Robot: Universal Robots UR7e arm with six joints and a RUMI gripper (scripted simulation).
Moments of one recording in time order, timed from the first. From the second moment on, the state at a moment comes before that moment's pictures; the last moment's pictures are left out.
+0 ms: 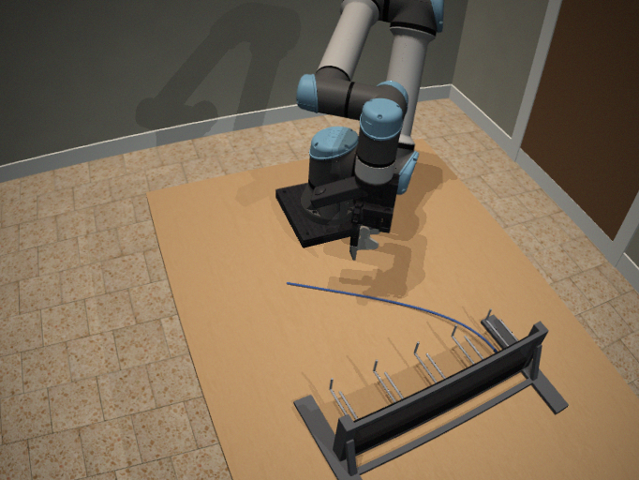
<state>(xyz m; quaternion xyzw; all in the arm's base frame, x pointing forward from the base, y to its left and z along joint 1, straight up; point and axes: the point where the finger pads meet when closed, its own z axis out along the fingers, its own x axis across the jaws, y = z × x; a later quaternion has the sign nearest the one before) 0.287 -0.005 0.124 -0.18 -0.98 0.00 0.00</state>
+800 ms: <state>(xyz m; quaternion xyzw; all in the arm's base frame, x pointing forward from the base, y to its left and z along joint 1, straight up) 0.286 -0.005 0.048 -0.18 -0.98 0.00 0.00</state>
